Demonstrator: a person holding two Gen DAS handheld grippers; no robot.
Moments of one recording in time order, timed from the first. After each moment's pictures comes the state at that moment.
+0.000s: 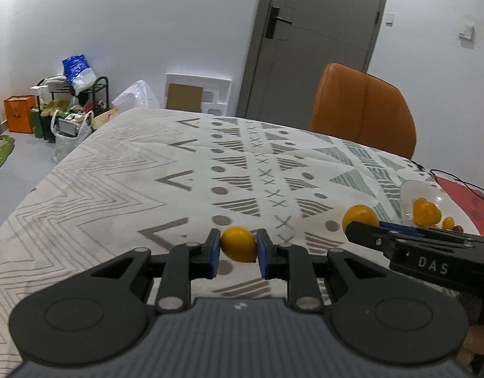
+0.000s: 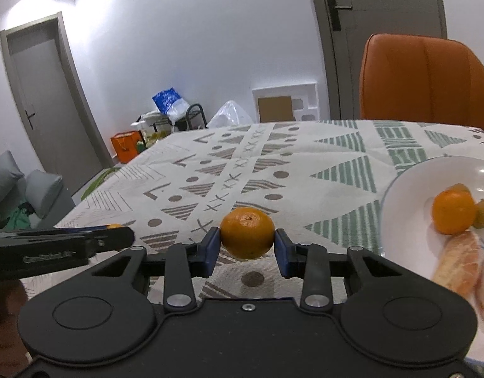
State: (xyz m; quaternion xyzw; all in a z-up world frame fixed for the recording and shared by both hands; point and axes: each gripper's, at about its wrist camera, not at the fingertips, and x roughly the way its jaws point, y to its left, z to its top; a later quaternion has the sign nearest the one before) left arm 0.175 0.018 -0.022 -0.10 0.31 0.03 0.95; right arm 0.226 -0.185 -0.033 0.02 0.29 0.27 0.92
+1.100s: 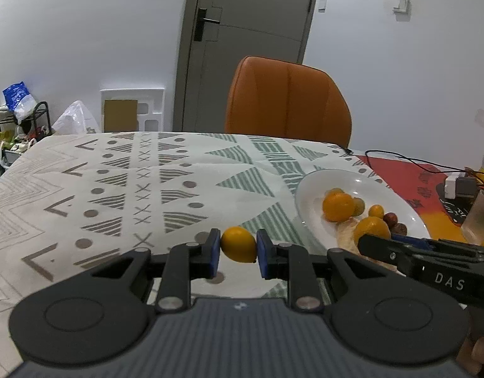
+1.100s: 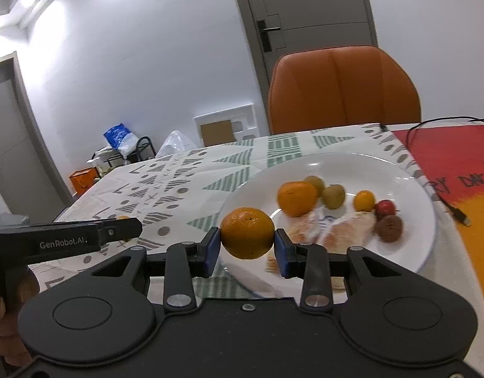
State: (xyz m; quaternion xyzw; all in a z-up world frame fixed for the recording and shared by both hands) left arm 0.195 -0.086 -0.007 -0.06 0.30 -0.07 0.95; right arm 0.194 -0.303 -0.023 0.07 0.26 0.17 0.95
